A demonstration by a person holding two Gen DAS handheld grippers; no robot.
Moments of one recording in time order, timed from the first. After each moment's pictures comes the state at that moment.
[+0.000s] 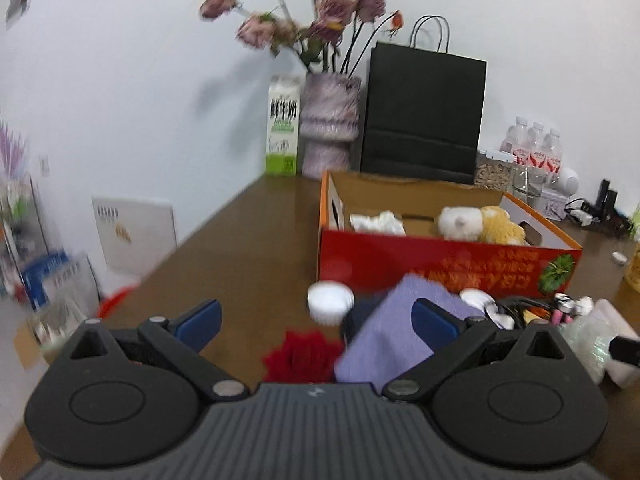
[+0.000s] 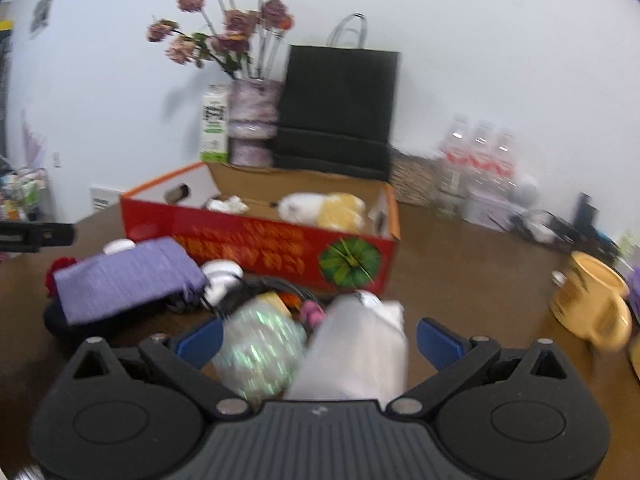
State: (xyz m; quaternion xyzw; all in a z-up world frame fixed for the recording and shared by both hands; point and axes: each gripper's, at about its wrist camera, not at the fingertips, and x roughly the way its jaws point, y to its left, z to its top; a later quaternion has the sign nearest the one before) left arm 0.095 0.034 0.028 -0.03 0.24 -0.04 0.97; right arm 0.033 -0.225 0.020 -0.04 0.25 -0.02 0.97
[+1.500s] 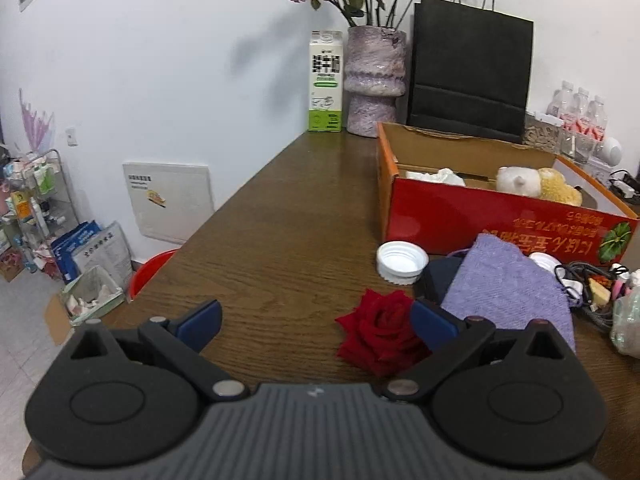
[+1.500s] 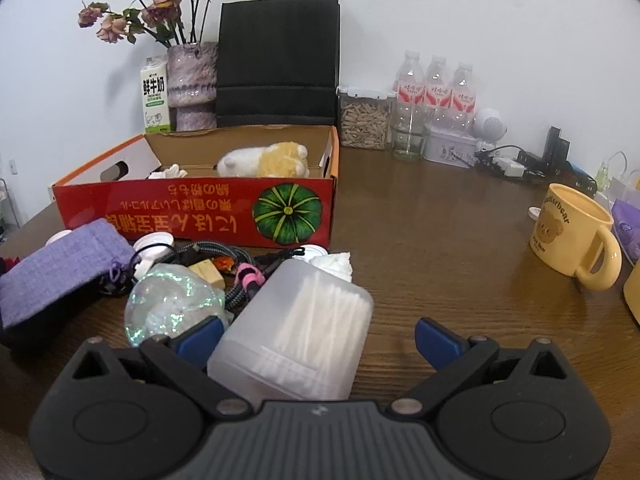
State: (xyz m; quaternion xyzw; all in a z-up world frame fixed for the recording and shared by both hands) left arm 0.120 0.056 0.009 -0.01 0.29 0.00 0.96; right arm 0.066 -0.264 -0.002 0.01 0.31 -0.07 0.95
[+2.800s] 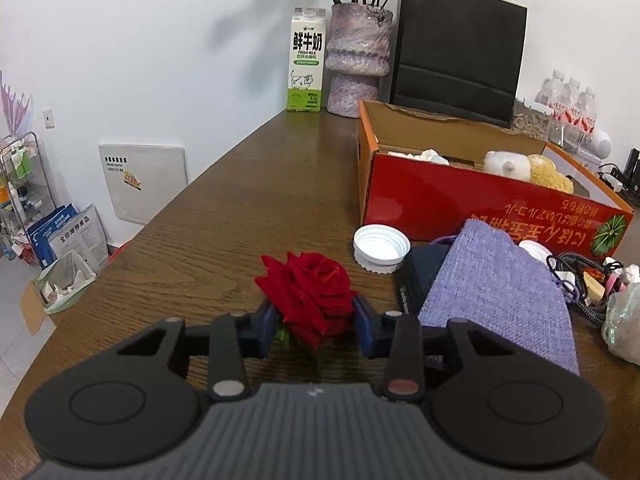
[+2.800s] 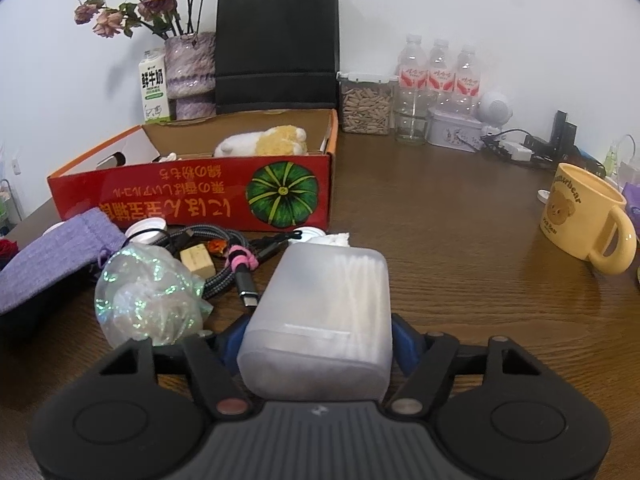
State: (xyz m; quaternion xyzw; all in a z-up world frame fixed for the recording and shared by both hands) left arm 0.137 0.047 -0.009 -0.02 0.31 -0.02 0.95; right arm 0.070 -0.273 -0.016 0.03 0.32 -0.06 0.95
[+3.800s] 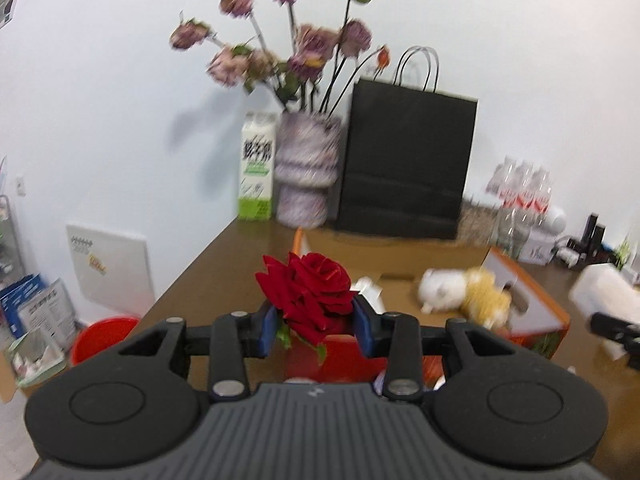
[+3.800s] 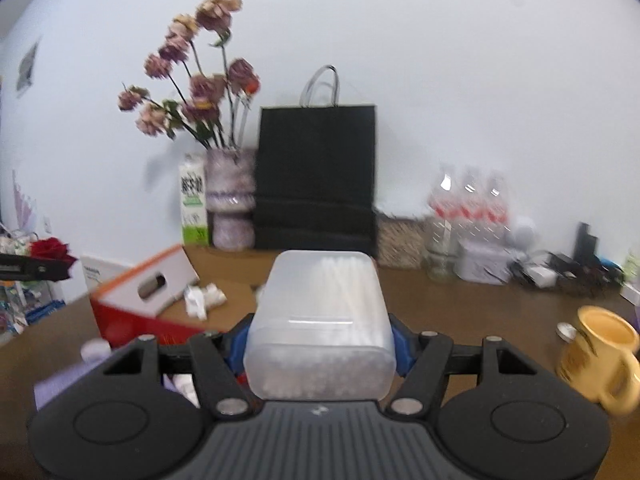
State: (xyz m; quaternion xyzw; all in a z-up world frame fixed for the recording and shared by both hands) left arm 0.159 0.006 0.085 -0.04 0.19 -0.07 0.98; right arm 0.100 -0.252 0.065 0.00 0.17 -0.01 0.99
